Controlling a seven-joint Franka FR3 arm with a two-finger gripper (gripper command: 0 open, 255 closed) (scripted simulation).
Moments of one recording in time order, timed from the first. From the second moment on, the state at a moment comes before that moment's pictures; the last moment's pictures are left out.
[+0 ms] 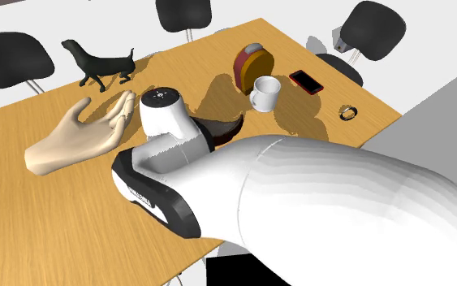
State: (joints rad) arm -0.13 0.16 0.72 -2.15 0.05 2.32 1.64
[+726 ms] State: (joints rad) arm -0.15 0.07 0.73 -2.09 0.12 2.18 1.60
